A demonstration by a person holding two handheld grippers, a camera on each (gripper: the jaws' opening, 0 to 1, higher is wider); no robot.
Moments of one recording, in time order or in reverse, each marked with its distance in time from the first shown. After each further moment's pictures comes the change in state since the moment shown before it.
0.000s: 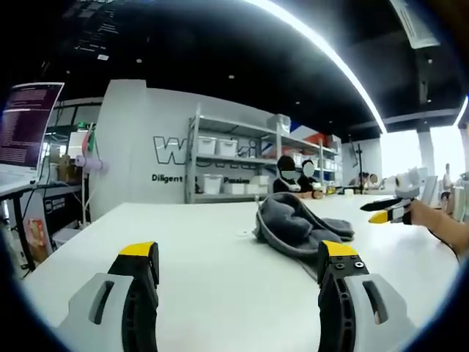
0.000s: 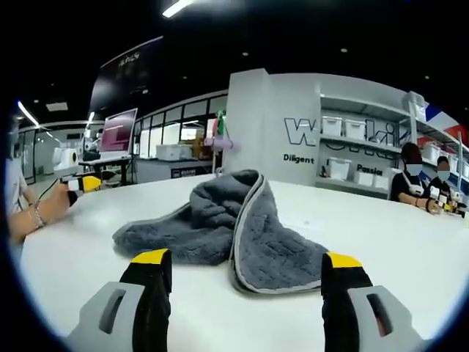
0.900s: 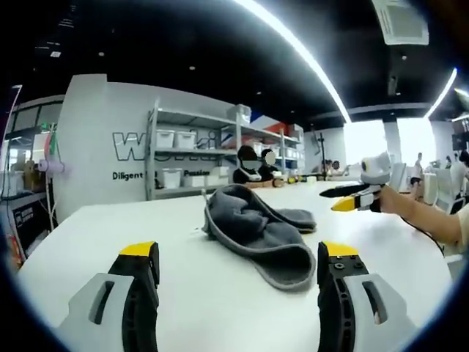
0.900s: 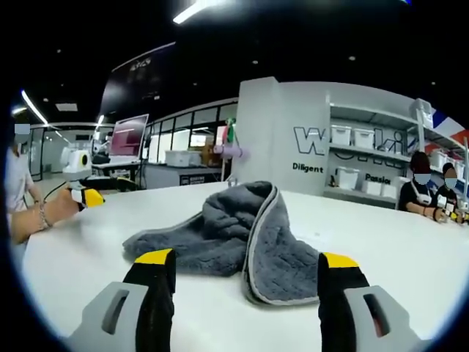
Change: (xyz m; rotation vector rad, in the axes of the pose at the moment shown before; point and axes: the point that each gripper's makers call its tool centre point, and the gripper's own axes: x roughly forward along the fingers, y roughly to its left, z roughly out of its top) left arm 0.026 -0.084 -0.008 0.053 0.063 -0.258; right arm -0.007 0.018 0.010 -0.020 -0.040 0.039
